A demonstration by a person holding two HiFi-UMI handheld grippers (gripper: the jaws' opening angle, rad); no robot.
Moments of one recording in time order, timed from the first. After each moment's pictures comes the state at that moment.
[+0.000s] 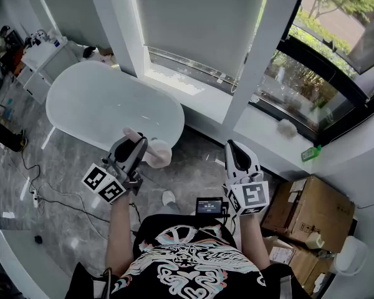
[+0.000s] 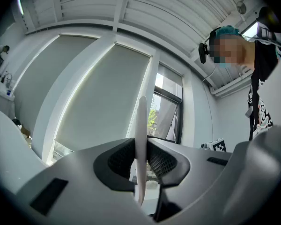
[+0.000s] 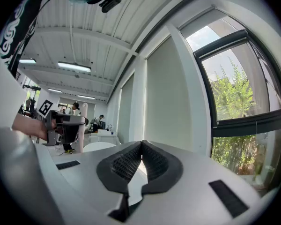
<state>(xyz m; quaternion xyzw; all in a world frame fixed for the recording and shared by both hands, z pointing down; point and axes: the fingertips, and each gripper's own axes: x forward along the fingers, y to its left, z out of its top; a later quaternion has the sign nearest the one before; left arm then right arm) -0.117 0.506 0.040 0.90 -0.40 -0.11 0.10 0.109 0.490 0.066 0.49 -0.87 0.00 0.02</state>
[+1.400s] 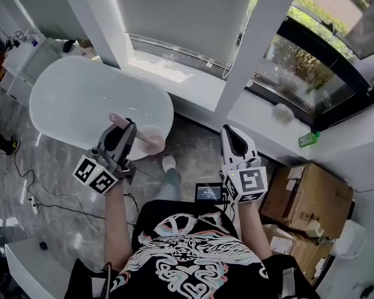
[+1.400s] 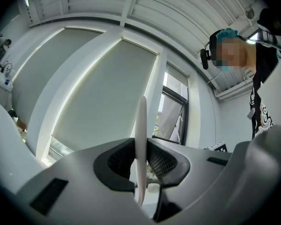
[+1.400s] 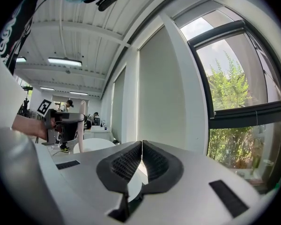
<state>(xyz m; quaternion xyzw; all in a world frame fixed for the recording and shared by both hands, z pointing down) -0.115 0.402 0.067 0.90 -0.39 -0.13 0.12 0.122 0.402 0.102 0.52 -0.85 0.02 0.04</state>
